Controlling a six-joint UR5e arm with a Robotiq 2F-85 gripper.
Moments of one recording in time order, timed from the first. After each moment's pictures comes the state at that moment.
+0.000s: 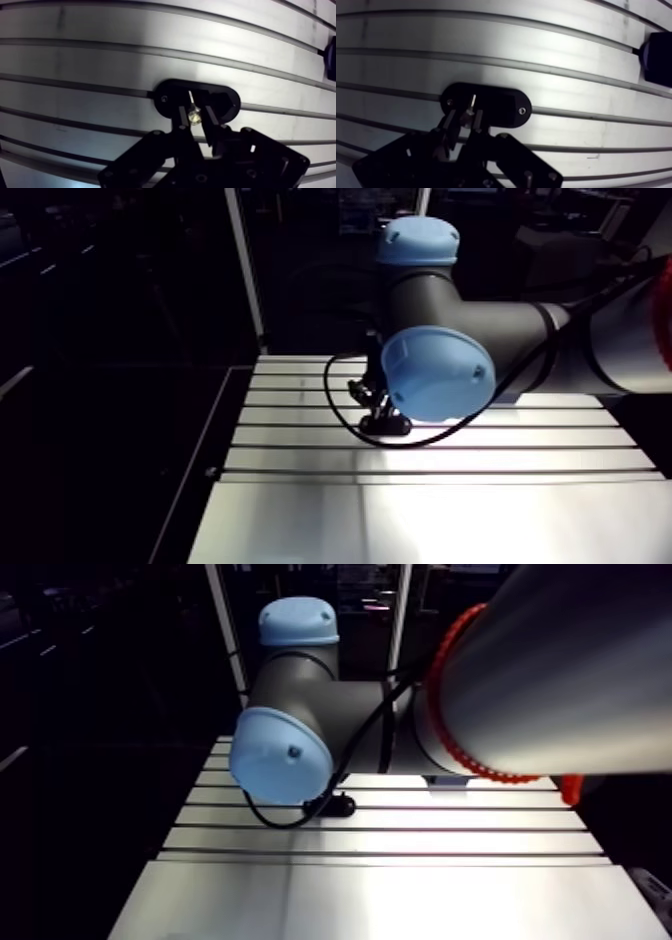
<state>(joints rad) -0.02 -1.30 2.12 -2.54 -1.59 -1.74</state>
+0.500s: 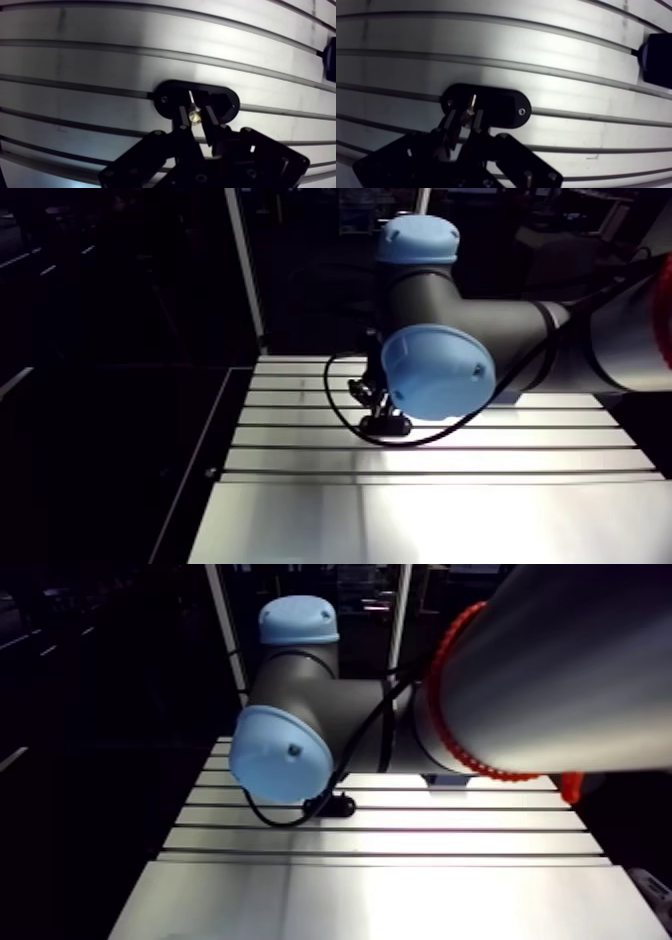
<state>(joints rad) -0.02 -1.30 2.12 -2.53 -1.59 -1.74</state>
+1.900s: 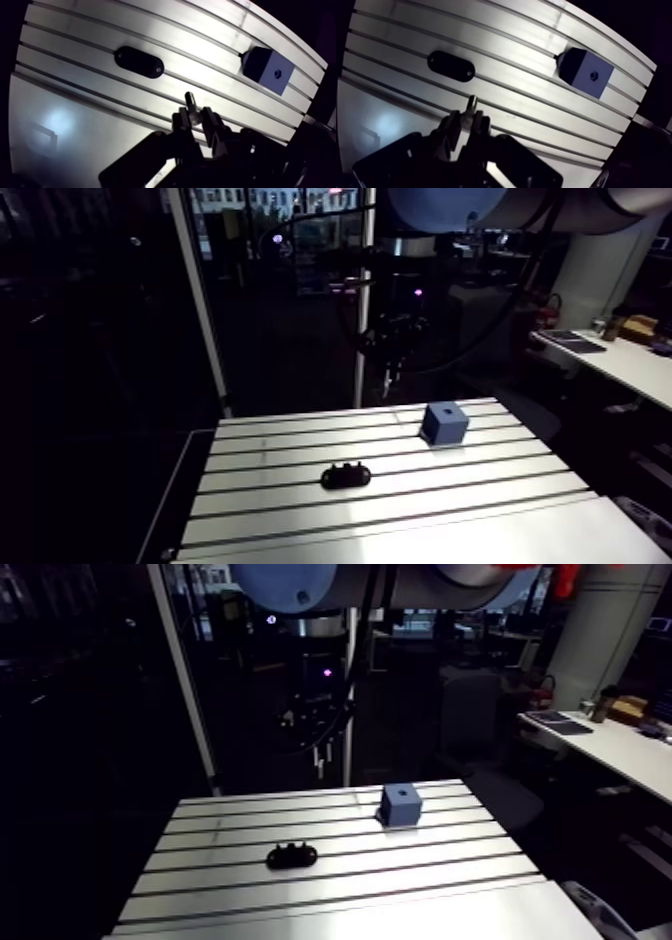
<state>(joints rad) -0.17 -1.50 1.76 -1.88 -1.59 -2.16</state>
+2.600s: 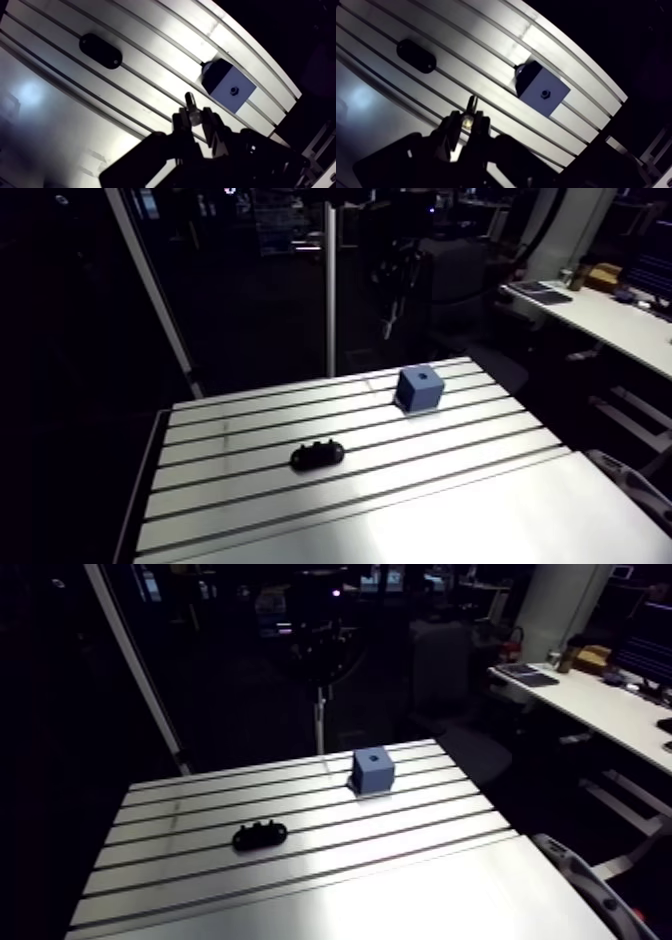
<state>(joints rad) -0.28 -1.35 1.56 -1.79 -1.60 -2.49</state>
